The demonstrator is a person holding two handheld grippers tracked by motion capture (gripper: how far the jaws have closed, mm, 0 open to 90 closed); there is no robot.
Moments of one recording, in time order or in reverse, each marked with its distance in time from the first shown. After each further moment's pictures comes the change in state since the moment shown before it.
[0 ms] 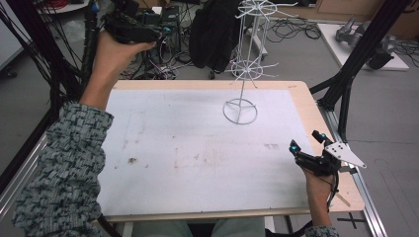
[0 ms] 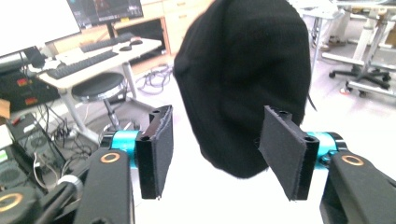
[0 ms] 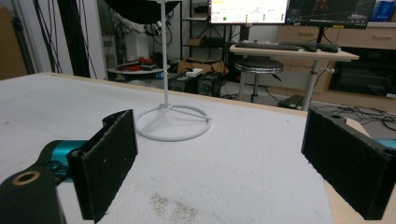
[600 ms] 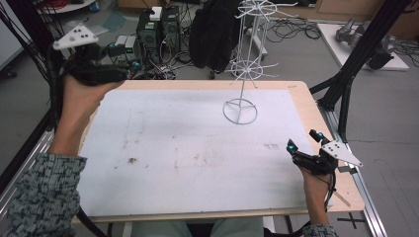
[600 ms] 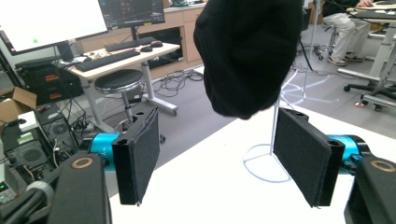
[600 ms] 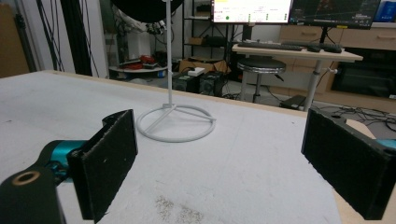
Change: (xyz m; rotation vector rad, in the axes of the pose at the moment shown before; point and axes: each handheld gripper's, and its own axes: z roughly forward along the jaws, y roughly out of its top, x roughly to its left) left arm -0.013 -0.080 -0.075 -0.087 0.082 -0.047; right arm 0.005 0.001 0.005 0.007 0.006 -0.010
